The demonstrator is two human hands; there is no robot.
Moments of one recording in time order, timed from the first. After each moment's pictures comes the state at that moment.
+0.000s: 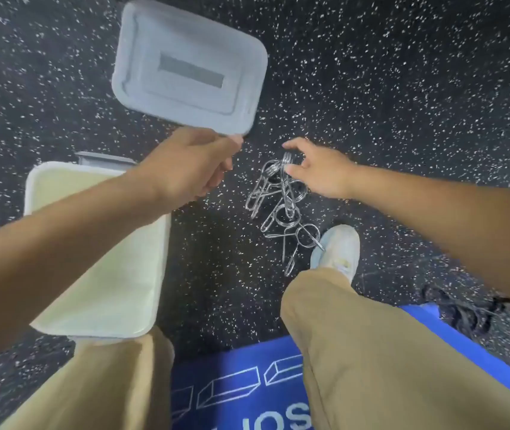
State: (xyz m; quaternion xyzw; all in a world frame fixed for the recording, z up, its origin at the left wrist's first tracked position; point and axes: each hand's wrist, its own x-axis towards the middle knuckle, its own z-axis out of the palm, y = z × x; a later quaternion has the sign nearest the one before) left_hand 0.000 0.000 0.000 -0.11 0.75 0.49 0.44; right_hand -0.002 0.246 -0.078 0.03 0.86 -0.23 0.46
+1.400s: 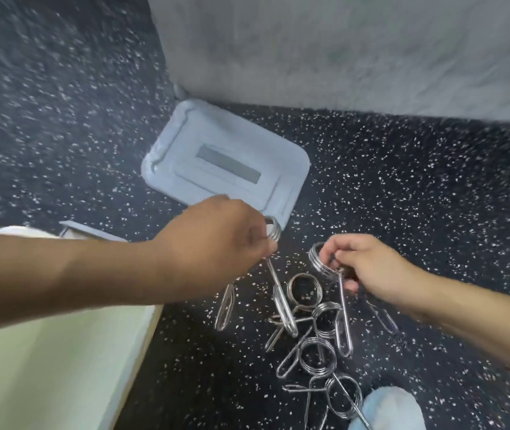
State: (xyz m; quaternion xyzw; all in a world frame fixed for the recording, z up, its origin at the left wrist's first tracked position) left_hand -0.023 0.000 -0.089 0.07 0.91 0.31 0.27; right_hand -0.032 0.251 -0.142 0.13 0.80 -0.43 0.41
